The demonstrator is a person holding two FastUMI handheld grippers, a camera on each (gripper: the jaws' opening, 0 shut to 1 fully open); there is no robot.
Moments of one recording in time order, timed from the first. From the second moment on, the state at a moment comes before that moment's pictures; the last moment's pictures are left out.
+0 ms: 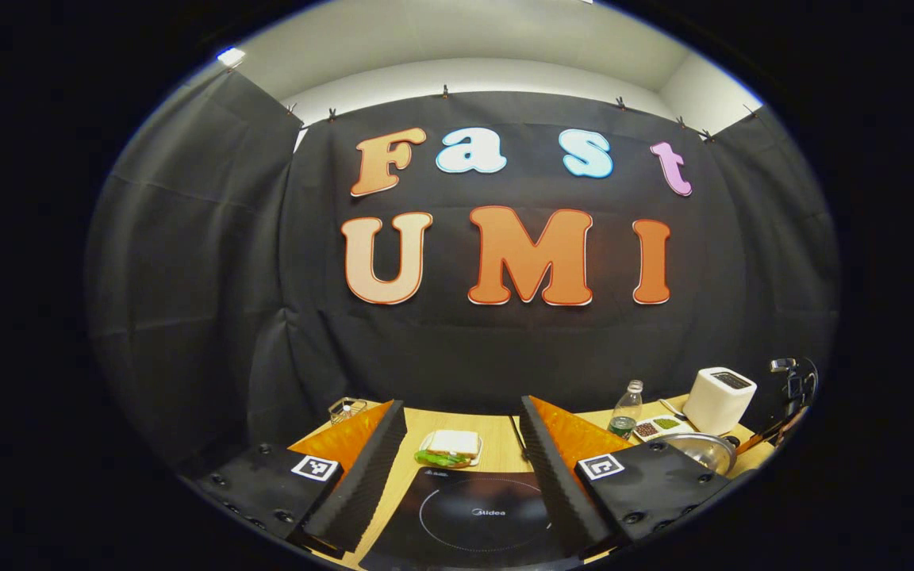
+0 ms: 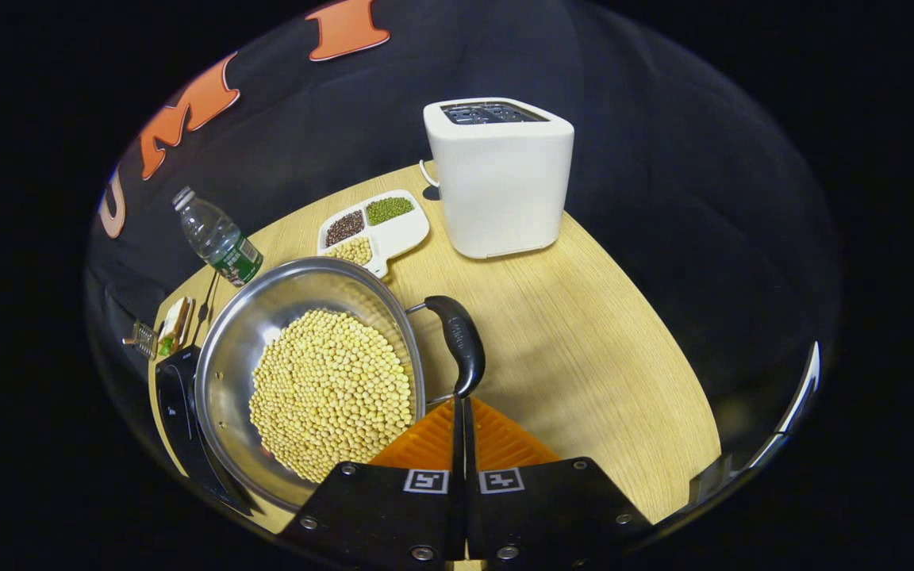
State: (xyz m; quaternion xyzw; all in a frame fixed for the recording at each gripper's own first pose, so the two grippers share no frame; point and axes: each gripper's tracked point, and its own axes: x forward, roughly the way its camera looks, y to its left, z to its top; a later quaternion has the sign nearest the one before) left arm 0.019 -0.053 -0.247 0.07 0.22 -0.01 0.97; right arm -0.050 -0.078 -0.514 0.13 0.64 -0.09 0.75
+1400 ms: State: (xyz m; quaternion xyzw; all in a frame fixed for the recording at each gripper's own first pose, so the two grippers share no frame) left arm -0.046 -0.272 -0.522 0.07 0.49 -0.20 0.84; right arm -0.016 -0.073 -0.474 0.05 0.54 -0.02 0.84
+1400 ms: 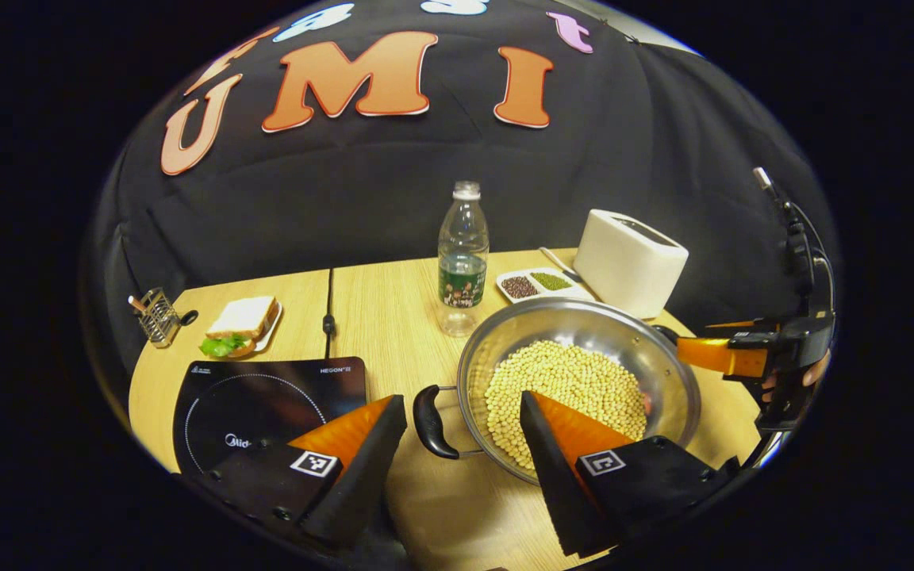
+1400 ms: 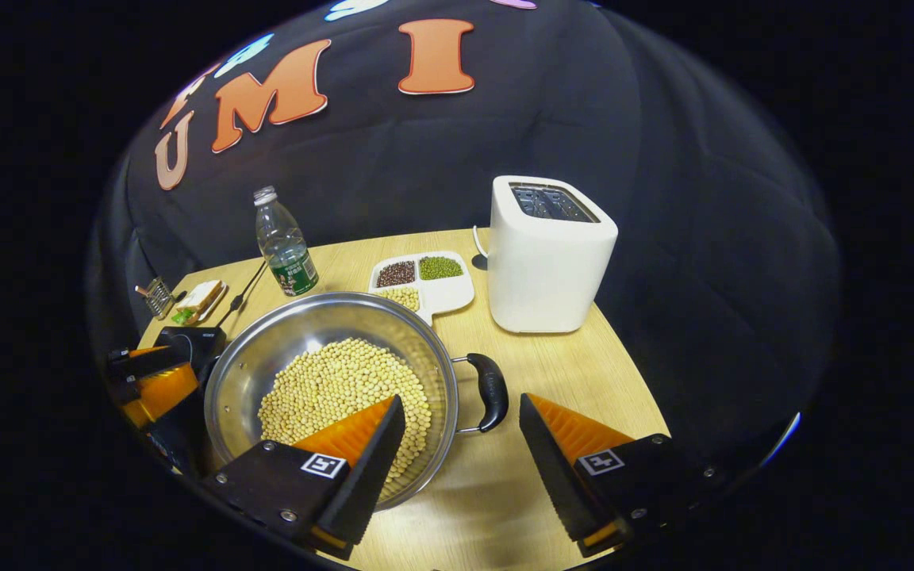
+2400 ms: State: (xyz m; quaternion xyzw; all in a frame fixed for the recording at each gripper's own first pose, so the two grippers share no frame) left arm -0.034 -0.283 -0.609 0.06 0.53 -0.15 0.83; right arm -0.011 -0.073 -0.521 -0.06 0.55 -0.02 0.83
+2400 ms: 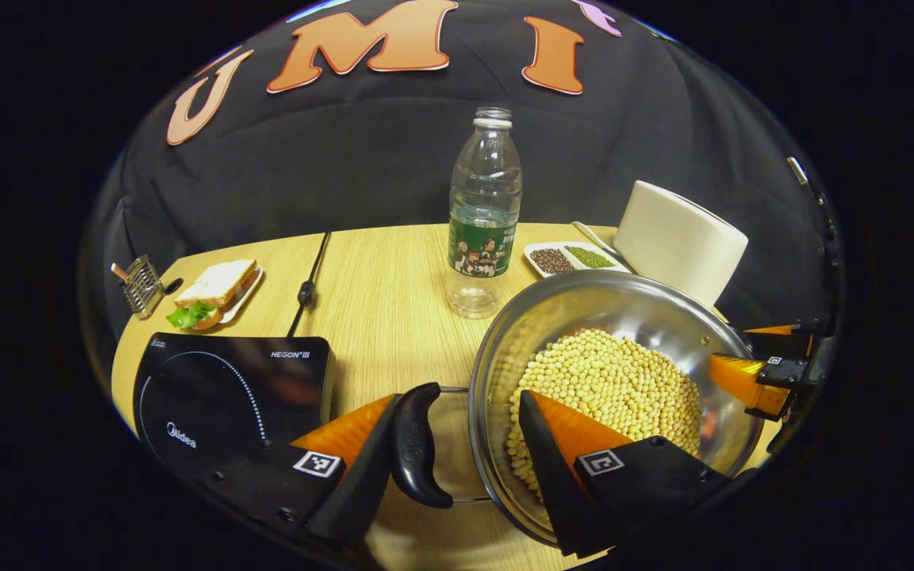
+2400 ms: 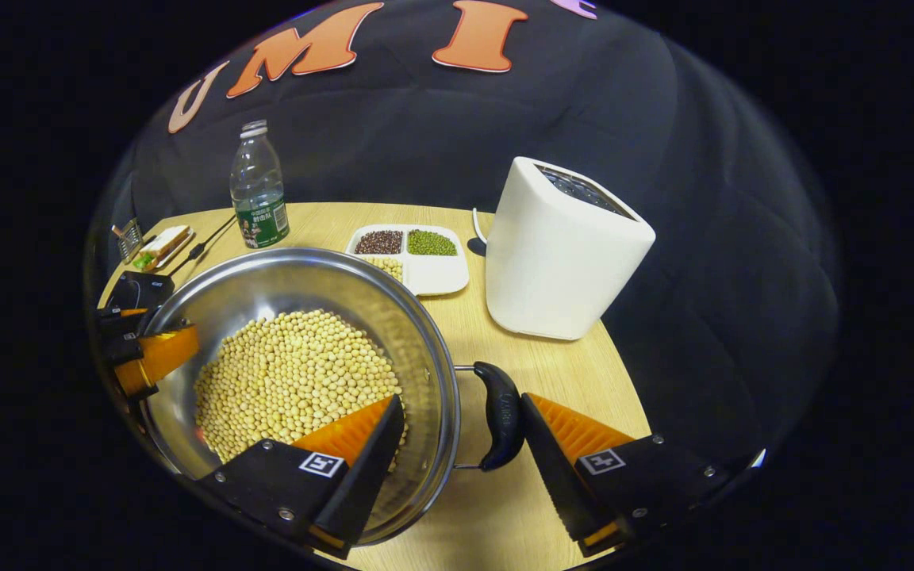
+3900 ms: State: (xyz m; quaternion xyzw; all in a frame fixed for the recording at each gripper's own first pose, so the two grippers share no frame) left arm -0.017 -0.245 -0.548 0.08 0.45 -0.11 0.88; right arm -0.013 -0.048 -0.456 -0.07 0.48 -0.06 0.87
